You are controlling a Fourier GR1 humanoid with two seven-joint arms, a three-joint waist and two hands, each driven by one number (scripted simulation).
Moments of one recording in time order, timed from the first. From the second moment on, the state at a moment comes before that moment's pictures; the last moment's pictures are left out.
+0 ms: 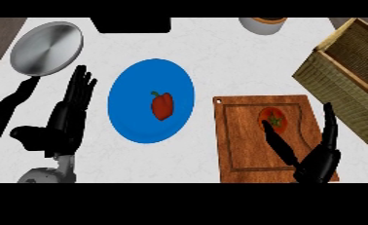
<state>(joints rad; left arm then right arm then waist) -0.06 0.28 -0.18 -1.61 0.22 0.31 -0.03 0.14 -0.08 0.15 -1.56 0.49 -1.04 -0.07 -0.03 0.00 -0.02</state>
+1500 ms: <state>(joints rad) -0.05 0.25 -0.20 -1.65 0.20 0.31 -0.03 0.41 0.00 0.33 -2.19 1.37 -0.15 1.04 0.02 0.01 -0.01</state>
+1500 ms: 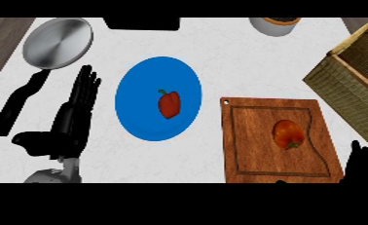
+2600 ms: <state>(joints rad) -0.05 0.22 -0.15 -1.63 0.18 0.27 -0.04 -0.01 0.00 0.36 -1.97 1.42 0.01 1.18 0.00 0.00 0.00</state>
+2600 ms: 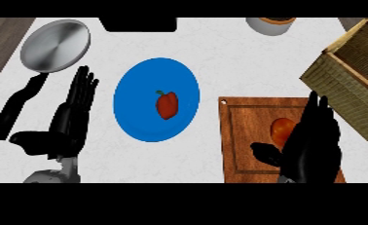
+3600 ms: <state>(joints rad) -0.02 0.18 -0.13 -1.66 0.15 0.25 -0.02 -0.01 0.00 0.27 -1.81 1.33 -0.07 1.13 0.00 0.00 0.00</state>
